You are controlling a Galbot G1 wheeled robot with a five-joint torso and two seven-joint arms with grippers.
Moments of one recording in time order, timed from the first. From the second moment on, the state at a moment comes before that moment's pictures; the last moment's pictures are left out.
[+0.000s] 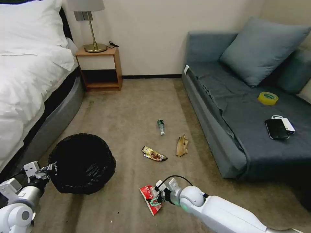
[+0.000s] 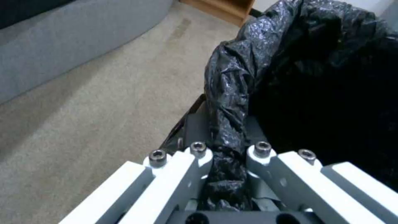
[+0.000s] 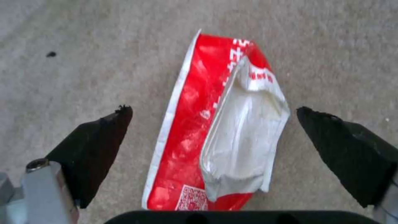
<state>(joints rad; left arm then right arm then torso) 1.51 -1.23 -1.02 -1.89 -0.77 0.41 0.05 -0.74 1.06 -0.61 1.39 0.69 -0.44 -0.04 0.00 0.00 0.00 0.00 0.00</state>
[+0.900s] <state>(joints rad) 1.53 -1.25 -1.04 -1.91 -0.77 0.40 0.07 -0.80 1.09 -0.58 1.36 0.63 -0.43 -0.05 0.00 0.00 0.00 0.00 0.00</state>
